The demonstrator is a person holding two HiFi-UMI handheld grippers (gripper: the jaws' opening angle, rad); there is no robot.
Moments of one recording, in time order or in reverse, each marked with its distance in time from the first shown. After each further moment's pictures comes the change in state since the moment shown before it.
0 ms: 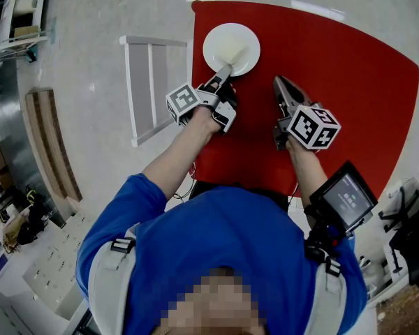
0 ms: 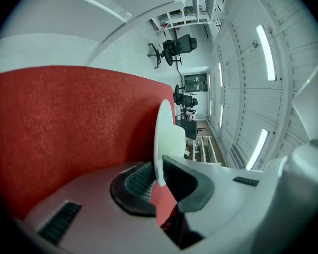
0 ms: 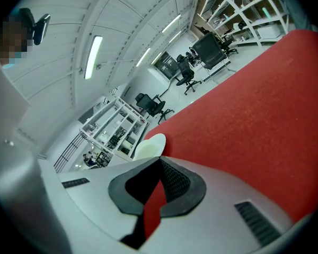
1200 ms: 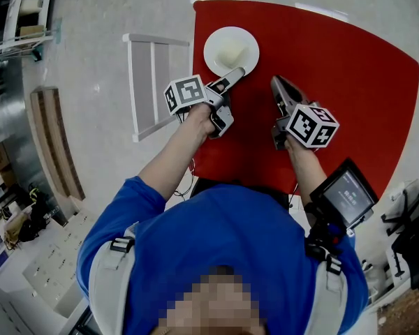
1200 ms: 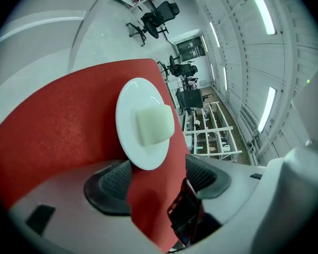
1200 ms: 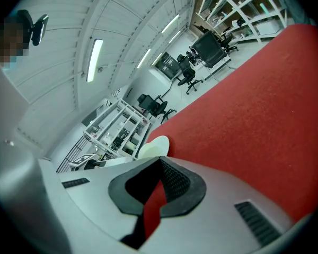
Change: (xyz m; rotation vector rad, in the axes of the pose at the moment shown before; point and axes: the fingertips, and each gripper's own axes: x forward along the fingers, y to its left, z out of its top) left arm -0.003 -0.005 -0.030 0.237 0.270 0.156; right arm 0.002 0.005 -0.010 0.023 0.000 0.040
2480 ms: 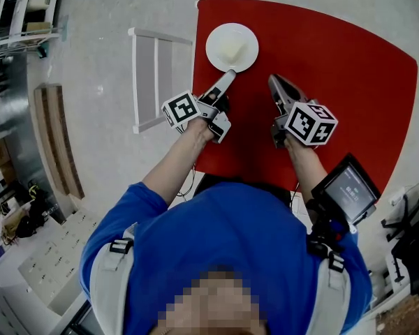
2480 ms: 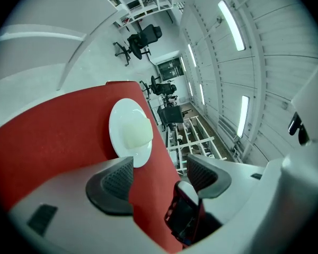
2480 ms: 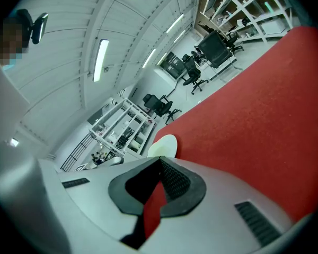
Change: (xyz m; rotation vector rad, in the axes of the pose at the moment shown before) left arm -0.038 -0.017 0.002 0.081 -0.214 -0.200; right arm -0.003 0.015 -0.005 -0.029 0.010 0.047
